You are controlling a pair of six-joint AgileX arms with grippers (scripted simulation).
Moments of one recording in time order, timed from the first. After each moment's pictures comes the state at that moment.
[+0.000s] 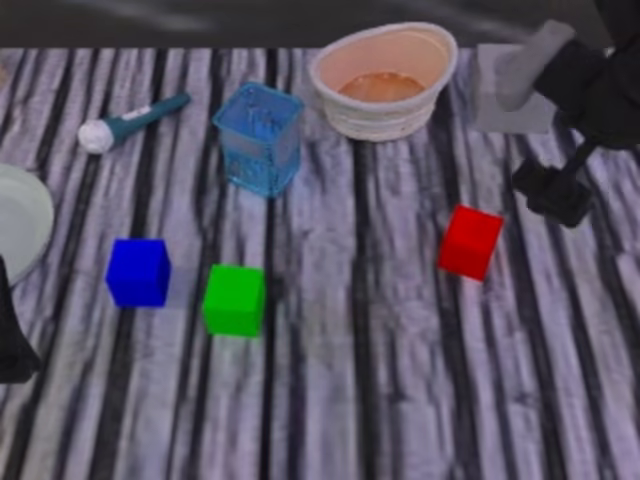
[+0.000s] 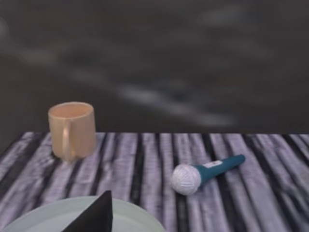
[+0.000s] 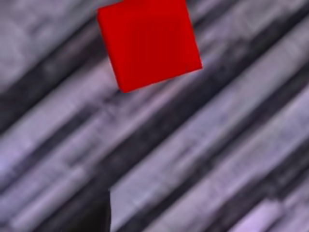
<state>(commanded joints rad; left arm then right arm) 0.00 0.00 0.00 0.00 0.00 0.00 0.30 1.80 1.50 -0.97 0.01 -0.58</state>
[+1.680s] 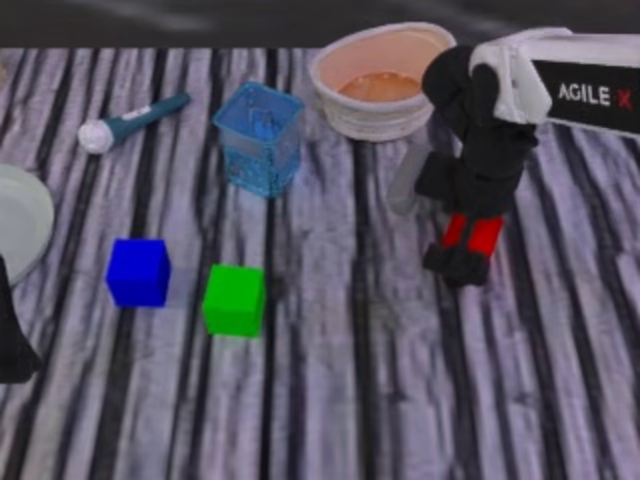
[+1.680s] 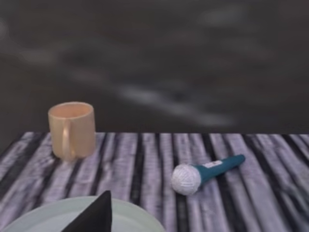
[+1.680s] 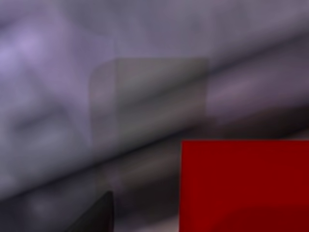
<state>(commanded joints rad) 0.00 0.00 0.00 0.00 0.00 0.00 0.40 2.40 1.78 -0.95 0.01 -0.75</state>
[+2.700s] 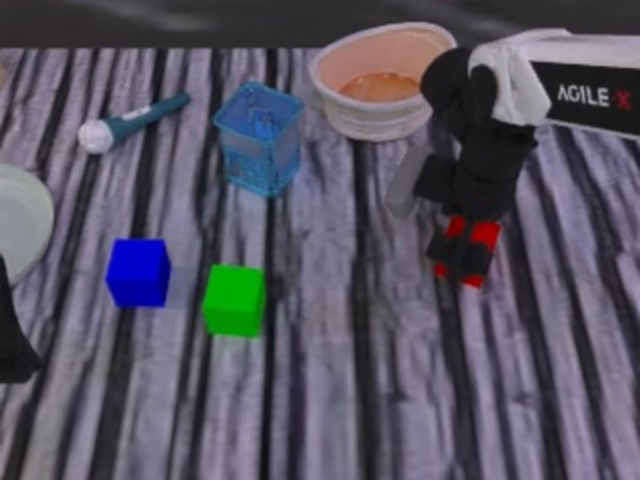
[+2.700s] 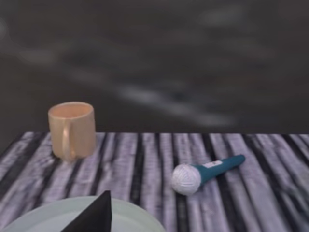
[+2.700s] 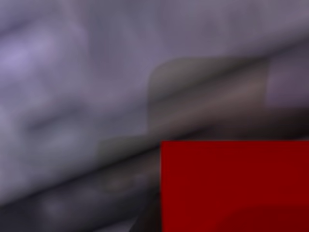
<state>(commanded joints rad) 0.00 0.00 0.00 0.00 0.00 0.00 0.40 2.40 1.78 -0.95 0.01 -0.75</state>
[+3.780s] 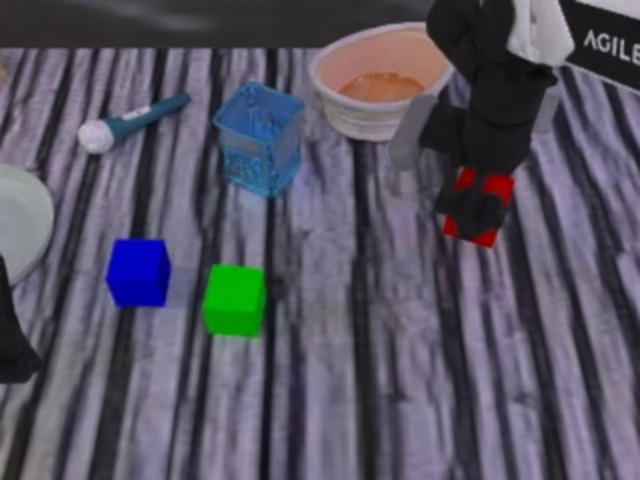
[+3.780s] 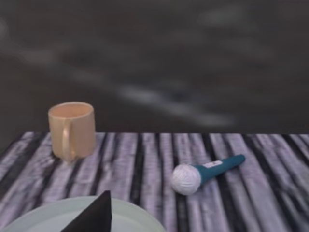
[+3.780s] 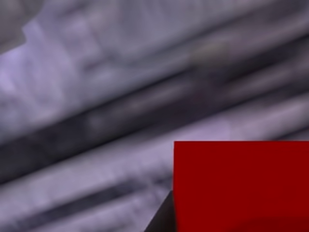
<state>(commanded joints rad) 0.00 0.00 0.00 0.00 0.00 0.00 0.41 2.30 1.94 -1.19 0.00 -0.75</state>
